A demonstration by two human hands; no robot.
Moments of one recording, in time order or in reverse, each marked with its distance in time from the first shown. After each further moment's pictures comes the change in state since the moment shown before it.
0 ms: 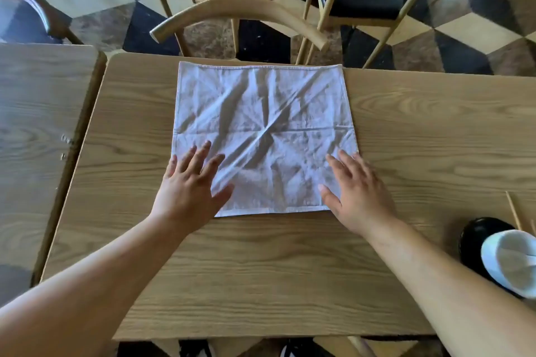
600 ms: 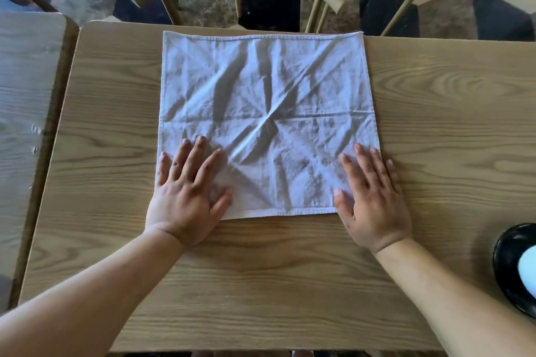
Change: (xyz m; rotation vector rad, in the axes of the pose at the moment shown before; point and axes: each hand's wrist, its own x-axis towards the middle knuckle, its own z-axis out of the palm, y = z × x) left_hand 0.003 -0.001 0.034 0.039 0.042 -0.051; right_hand -0.001 0.019 0.049 -0.001 0.205 -0.050
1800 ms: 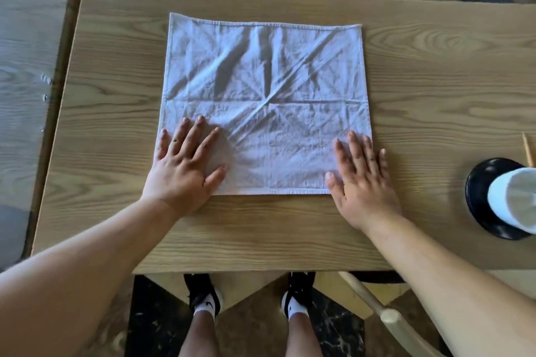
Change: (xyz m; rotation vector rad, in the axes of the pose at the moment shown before) left_hand -0.065 -0.003 0.006 0.031 -0.048 0.061; right_hand -0.087 -0.014 -0.005 -0.070 -0.367 0.106
